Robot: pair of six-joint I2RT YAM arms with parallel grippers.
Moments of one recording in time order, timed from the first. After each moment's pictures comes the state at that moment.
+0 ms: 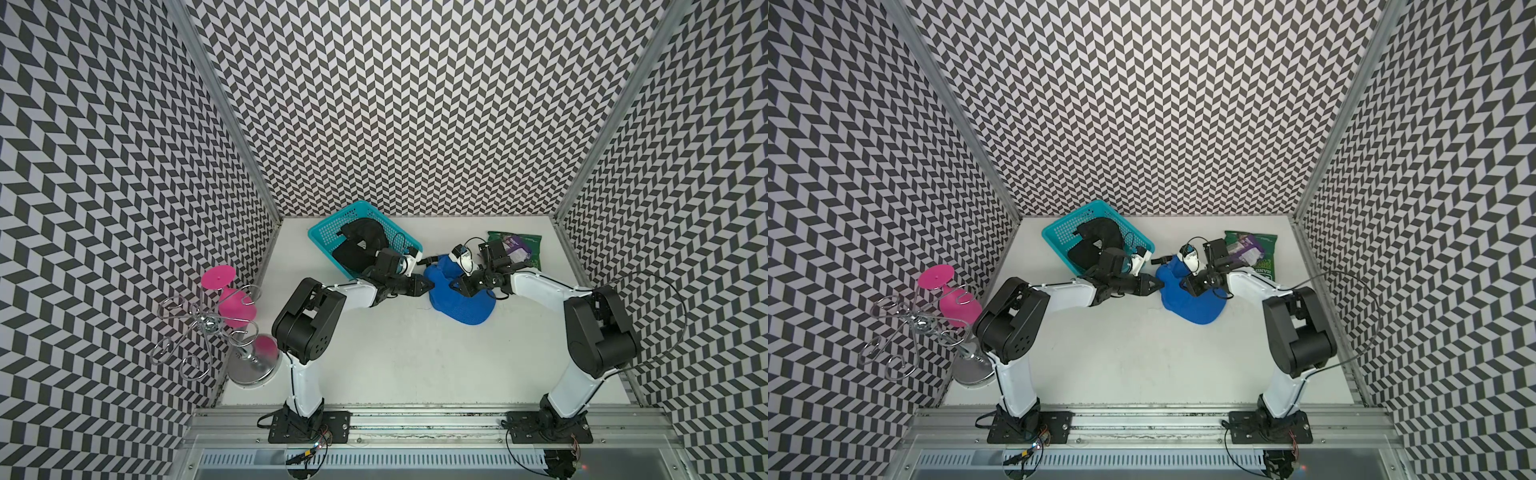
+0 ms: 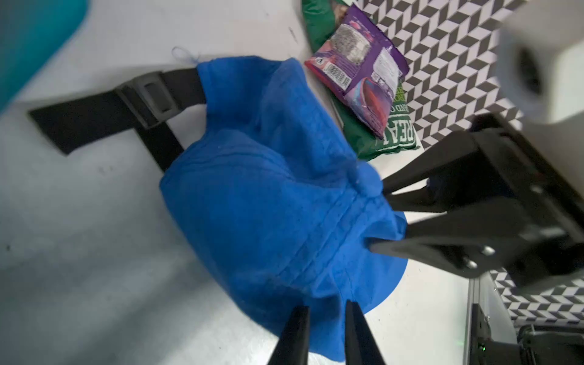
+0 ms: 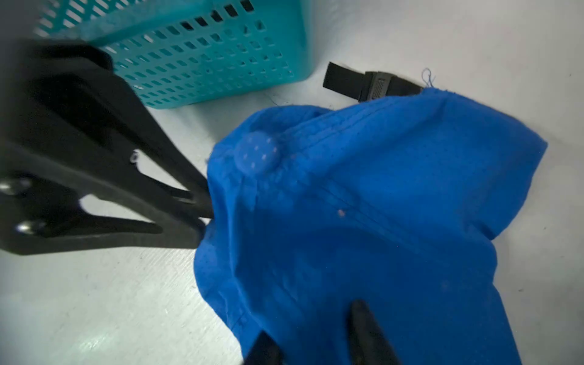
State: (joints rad) left arm -0.52 1.92 1.10 0.22 0.61 -0.43; right arm 0.32 1.76 1.11 -0.31 -0.44 -0.20
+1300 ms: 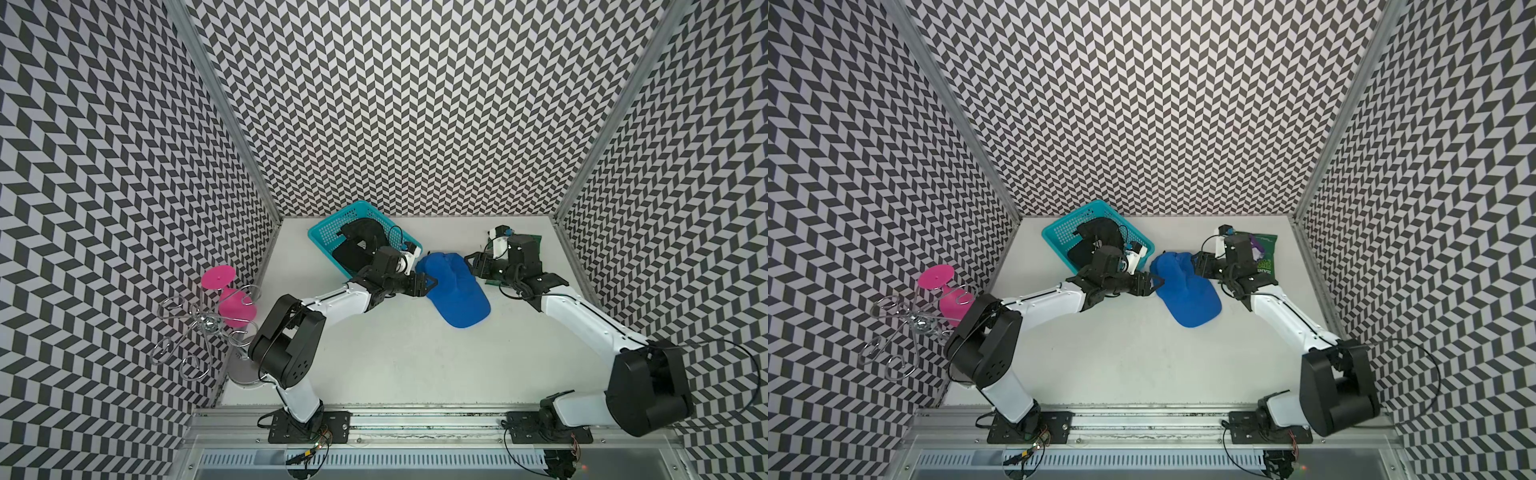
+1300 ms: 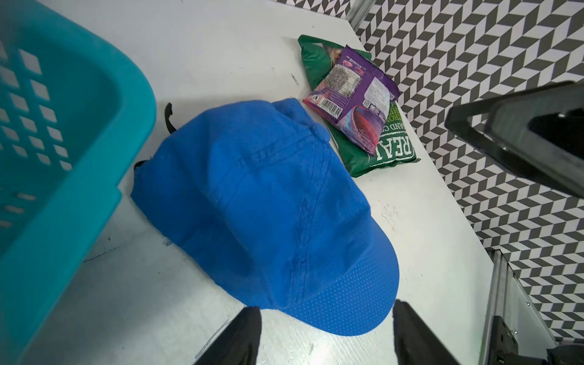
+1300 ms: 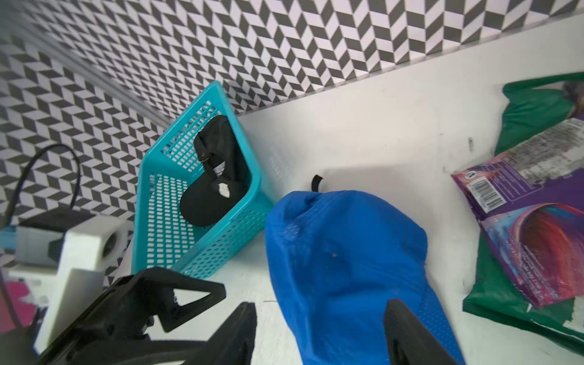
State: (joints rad) left arm -0.56 1.74 1.03 0.12 0.46 -0.39; right arm 0.27 1.43 0.97 -0.15 -0.26 0.40
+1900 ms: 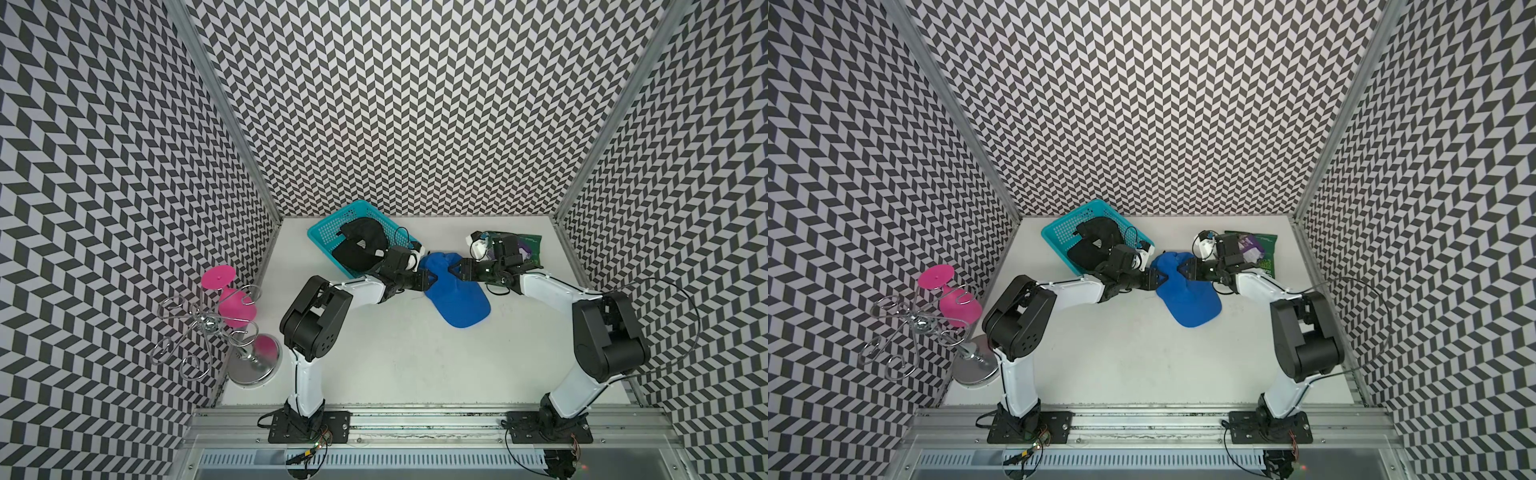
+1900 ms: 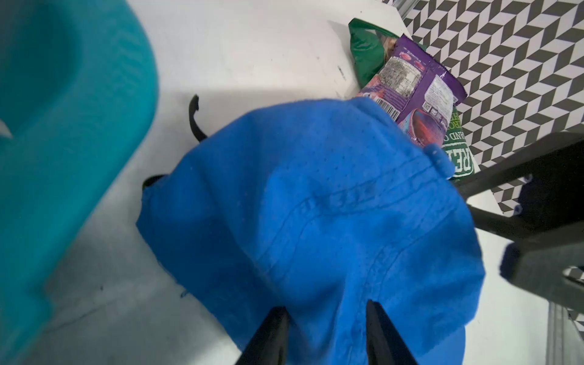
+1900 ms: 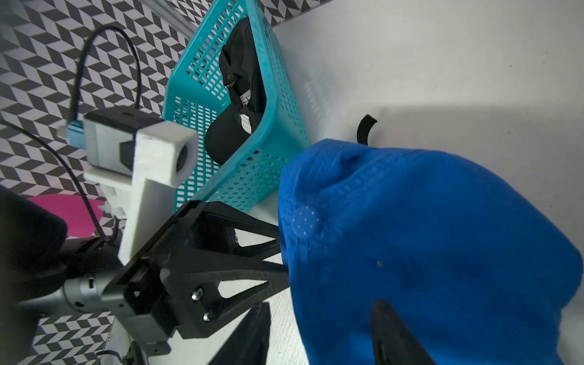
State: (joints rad) left arm -0.56 1.97 1.19 0.16 0.38 -0.39; right arm 0.25 1.72 1.08 -0.09 -0.59 0.33
